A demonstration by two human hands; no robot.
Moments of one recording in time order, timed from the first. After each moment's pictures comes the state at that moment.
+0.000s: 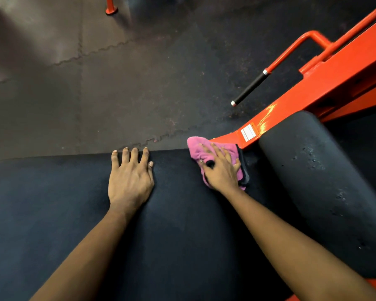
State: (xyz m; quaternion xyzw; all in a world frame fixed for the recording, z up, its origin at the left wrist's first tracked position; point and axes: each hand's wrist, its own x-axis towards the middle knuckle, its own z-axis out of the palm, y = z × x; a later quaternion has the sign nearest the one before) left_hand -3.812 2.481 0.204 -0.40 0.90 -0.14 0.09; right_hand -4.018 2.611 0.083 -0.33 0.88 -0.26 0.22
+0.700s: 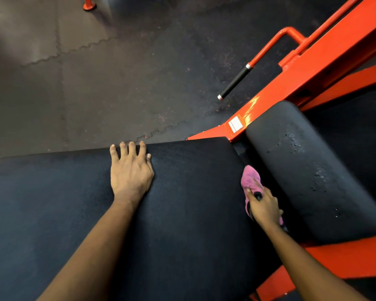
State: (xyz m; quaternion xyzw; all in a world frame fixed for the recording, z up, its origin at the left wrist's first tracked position) left_hand -3.812 2.484 0.211 -0.39 0.91 -0.13 0.09; right_hand -3.987 2.784 0.068 -0.01 0.94 -0.22 0.27
